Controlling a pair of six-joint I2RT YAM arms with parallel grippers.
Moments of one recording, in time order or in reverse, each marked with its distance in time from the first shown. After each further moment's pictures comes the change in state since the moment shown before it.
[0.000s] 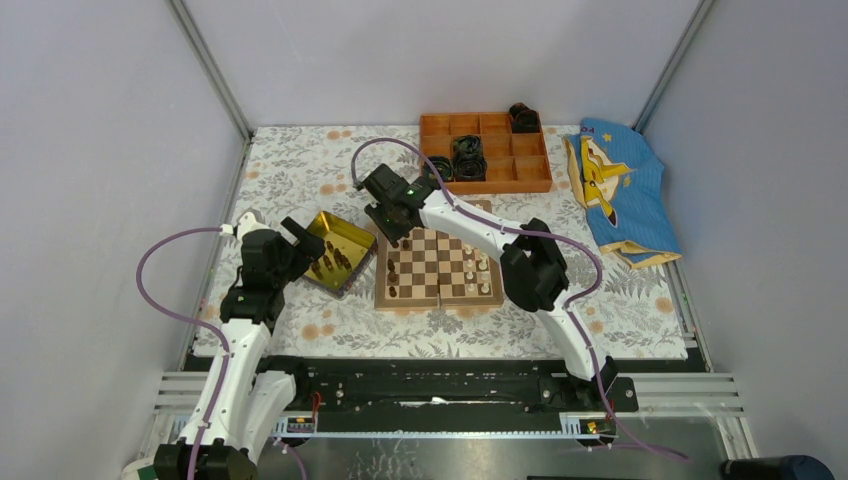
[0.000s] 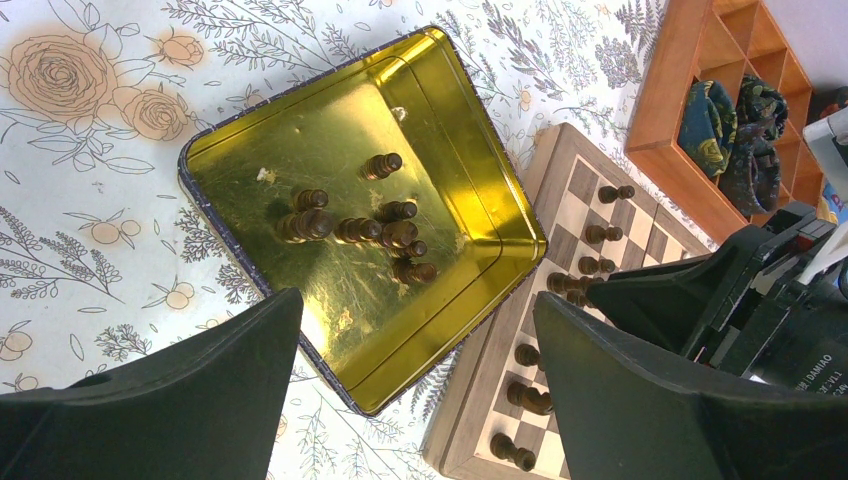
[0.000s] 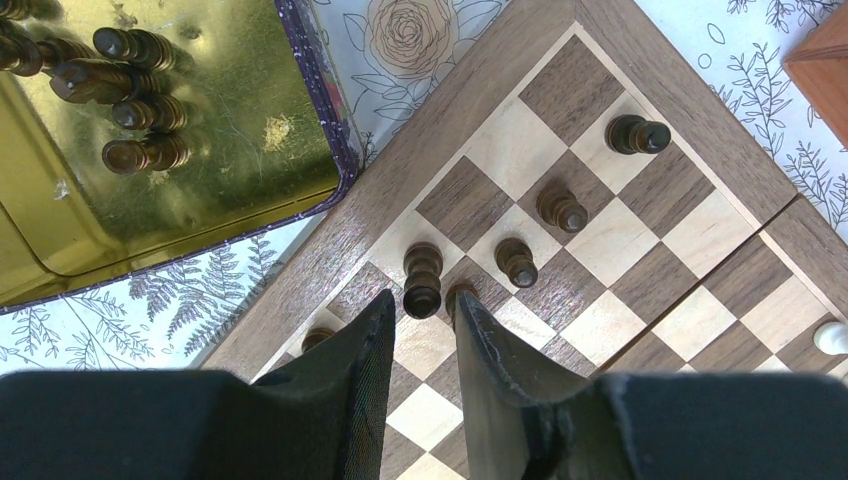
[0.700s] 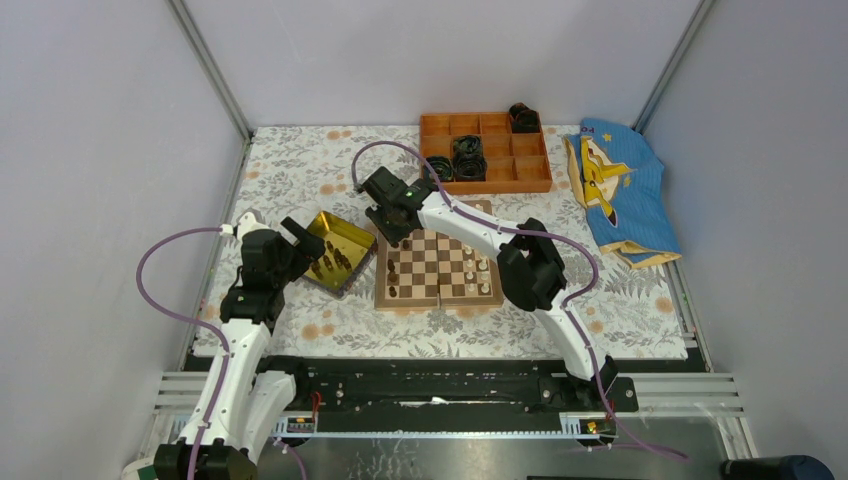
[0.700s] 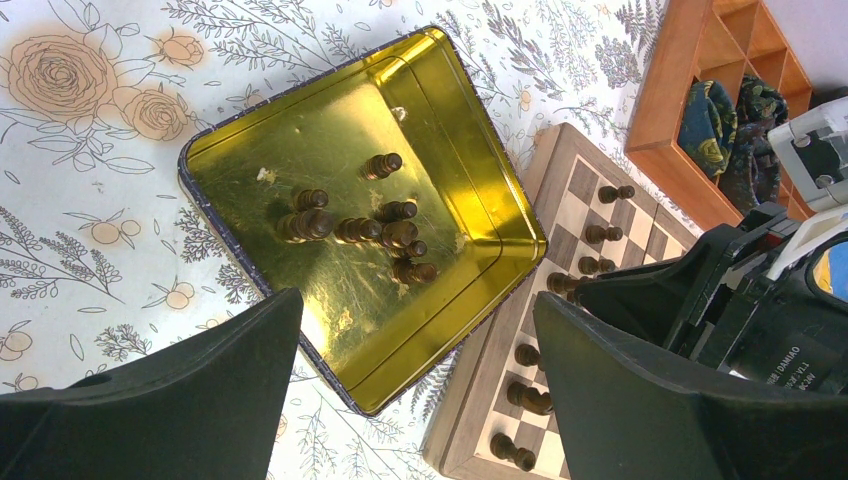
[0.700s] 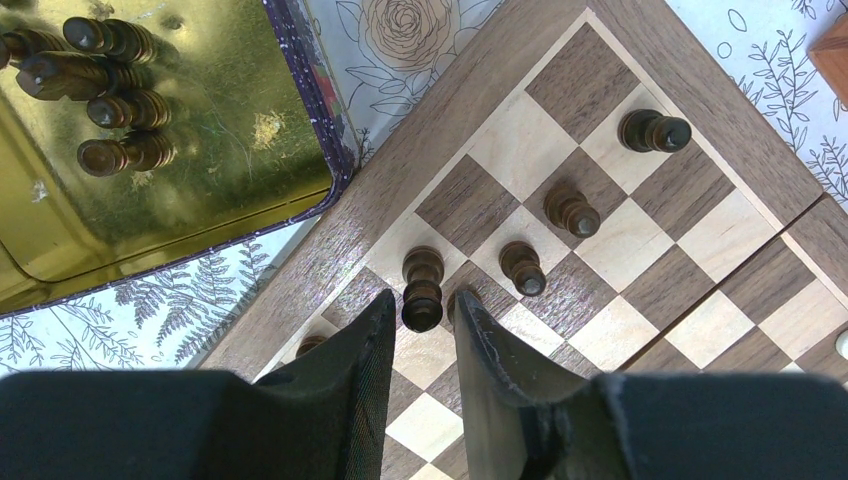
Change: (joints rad) left arm 0.000 0.000 0.000 0.000 0.000 0.000; right arm -0.001 0.019 -0.004 0.002 0.000 0.007
